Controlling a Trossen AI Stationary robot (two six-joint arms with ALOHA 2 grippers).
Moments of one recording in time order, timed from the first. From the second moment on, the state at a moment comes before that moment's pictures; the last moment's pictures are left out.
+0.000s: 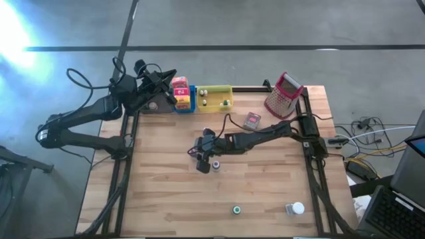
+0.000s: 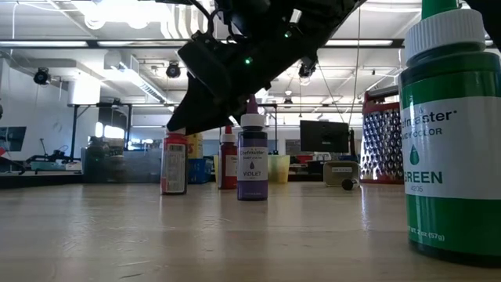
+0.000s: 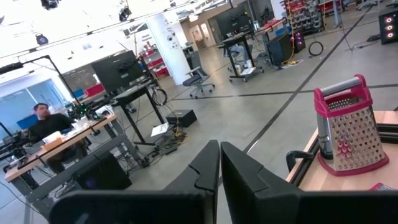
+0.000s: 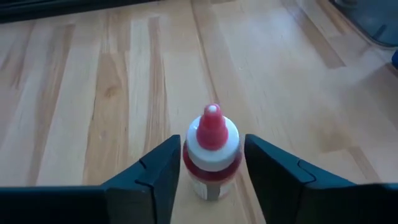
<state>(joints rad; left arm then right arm) 0.29 0.95 1.07 -0.05 -0.52 0.39 0.07 2.08 1.41 0.05 0.13 0.22</state>
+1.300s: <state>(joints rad) 0.29 0.95 1.07 -0.06 -0.52 0.39 0.62 1.41 0.90 -0.25 0.27 0.50</state>
